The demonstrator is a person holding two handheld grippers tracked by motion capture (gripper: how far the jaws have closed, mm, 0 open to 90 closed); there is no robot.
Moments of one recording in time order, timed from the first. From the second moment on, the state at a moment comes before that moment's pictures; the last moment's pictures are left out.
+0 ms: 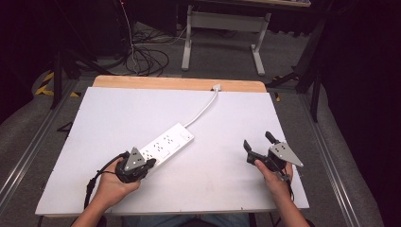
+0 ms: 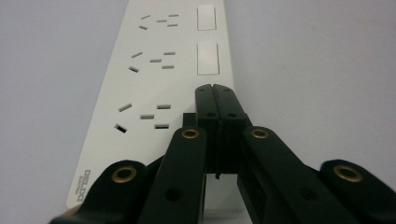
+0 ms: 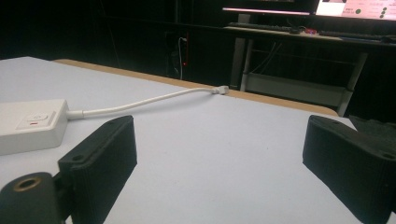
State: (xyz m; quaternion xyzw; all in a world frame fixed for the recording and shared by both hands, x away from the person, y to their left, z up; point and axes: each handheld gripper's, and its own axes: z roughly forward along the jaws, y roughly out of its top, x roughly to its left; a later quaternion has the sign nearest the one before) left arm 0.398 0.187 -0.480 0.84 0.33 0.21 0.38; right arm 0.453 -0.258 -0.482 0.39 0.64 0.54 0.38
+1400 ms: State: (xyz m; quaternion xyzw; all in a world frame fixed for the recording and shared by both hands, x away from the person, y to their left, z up) left arm 0.395 0.197 -0.474 0.75 0.35 0.33 0.46; right arm 0.452 -0.259 -0.480 0.38 0.64 0.54 0.39
